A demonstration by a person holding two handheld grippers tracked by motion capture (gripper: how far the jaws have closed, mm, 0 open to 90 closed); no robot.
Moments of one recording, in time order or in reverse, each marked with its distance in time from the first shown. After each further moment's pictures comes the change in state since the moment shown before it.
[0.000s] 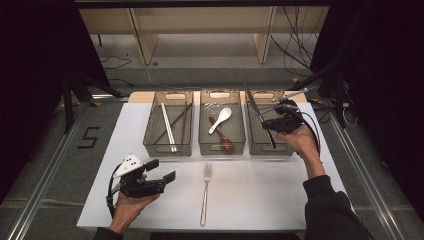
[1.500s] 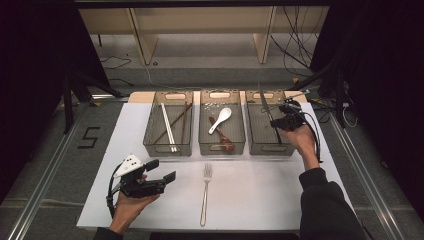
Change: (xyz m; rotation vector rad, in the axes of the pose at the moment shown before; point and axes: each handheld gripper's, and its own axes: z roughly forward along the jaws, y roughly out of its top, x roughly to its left) left arm -0.001 0.000 0.001 0.002 0.001 0.000; right arm -0.042 -0.009 0.035 0.047 -0.140 0.118
